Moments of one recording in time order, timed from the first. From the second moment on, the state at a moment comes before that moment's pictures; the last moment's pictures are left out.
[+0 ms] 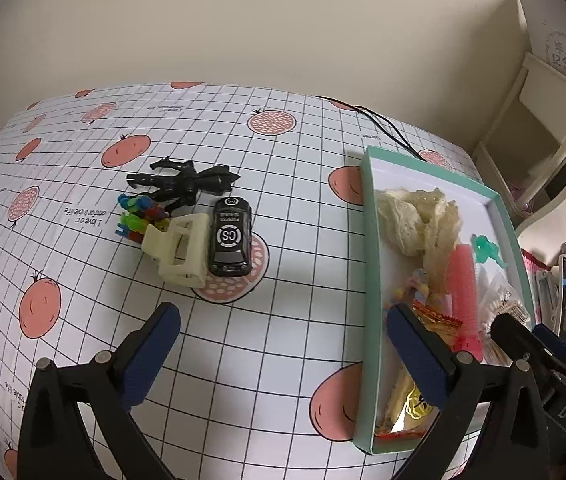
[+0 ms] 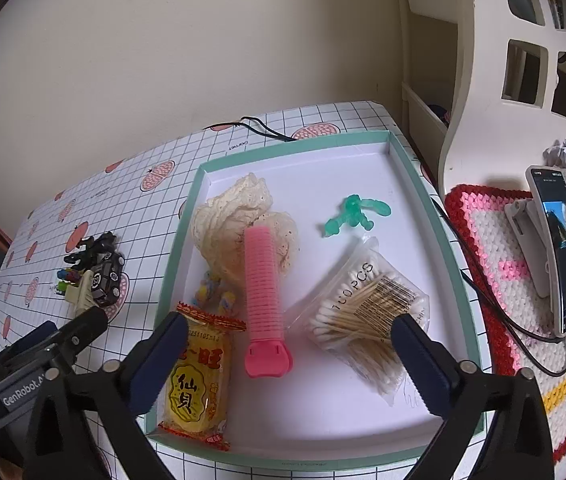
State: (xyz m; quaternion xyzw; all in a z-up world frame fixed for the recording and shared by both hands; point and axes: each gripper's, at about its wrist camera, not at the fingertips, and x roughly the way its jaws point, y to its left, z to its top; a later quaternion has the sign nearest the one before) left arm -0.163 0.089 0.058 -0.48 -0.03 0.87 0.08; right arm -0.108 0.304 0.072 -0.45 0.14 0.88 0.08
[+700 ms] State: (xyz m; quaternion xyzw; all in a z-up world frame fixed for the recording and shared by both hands) left arm -0.168 0.074 0.078 -0.47 -0.06 0.88 0.07; right arm -0.108 0.296 0.081 -0.44 0.13 0.89 0.07
